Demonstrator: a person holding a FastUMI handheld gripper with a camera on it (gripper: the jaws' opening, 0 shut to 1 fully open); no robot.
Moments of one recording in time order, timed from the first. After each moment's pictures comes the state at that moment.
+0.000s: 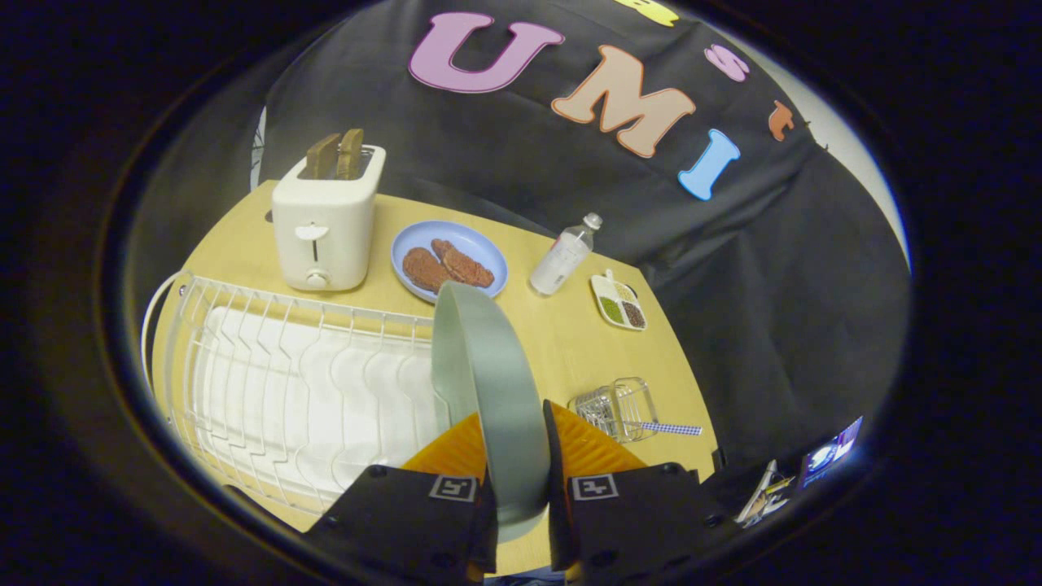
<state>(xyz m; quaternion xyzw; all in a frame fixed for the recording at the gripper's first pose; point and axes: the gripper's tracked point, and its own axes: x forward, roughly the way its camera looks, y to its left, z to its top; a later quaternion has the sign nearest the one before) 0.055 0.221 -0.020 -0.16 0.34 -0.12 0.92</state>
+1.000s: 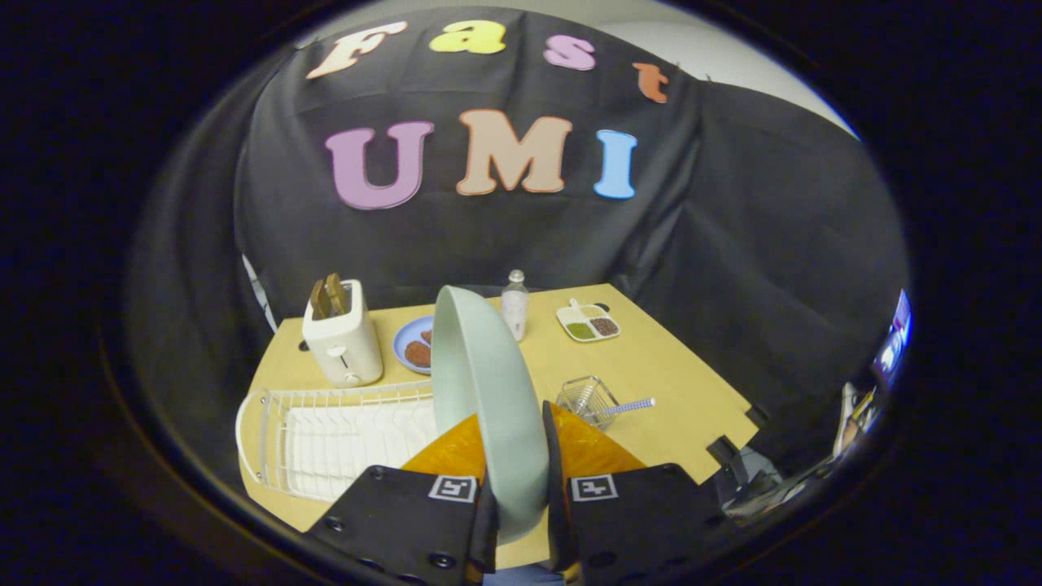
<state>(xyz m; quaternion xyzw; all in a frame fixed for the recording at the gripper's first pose) -0.052 0.140 0.081 0.08 0.22 -0.14 0.96</state>
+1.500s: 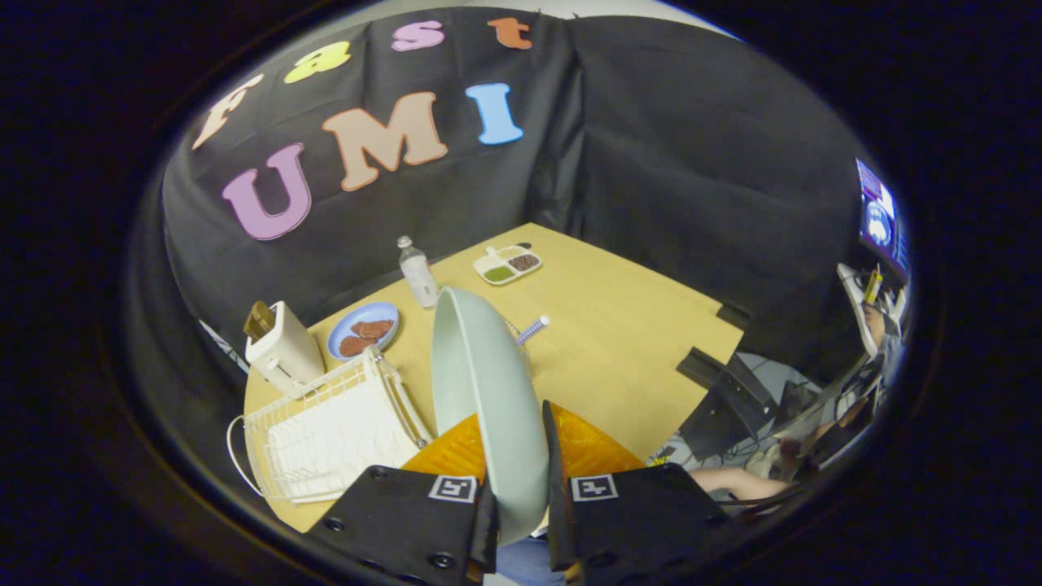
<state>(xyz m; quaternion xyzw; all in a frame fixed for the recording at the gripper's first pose) -0.112 0.026 -0.033 0.22 0.27 -0.21 0.91</state>
